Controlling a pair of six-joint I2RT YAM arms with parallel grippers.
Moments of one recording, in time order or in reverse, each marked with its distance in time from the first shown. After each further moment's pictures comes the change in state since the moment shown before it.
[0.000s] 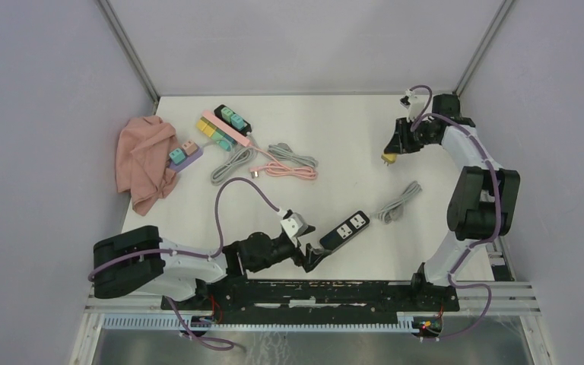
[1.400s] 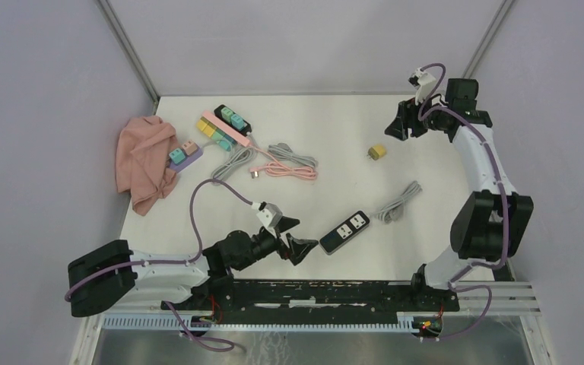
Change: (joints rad) left arm 0.072 -0.240 -0.119 -0.033 -0.029 -0.114; right arm 0.011 -0.101 0.097 0.070 -0.009 0.028
